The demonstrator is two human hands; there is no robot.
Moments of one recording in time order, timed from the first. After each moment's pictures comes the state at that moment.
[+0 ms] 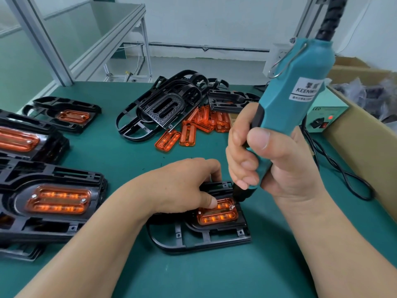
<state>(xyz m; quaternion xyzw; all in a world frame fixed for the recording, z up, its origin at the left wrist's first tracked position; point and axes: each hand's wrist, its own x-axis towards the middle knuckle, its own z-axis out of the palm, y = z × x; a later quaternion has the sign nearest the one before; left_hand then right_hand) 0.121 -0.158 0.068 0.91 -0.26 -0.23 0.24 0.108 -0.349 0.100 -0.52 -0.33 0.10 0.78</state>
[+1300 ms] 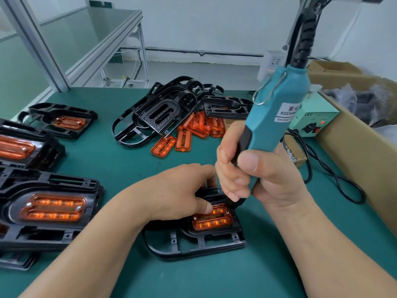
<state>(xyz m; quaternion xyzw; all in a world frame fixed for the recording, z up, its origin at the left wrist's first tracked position) 0.118 -0.159 0.072 0.90 -0.27 -0.23 0.25 0.110 -0.348 0.094 -0.50 -0.35 0.15 0.78</state>
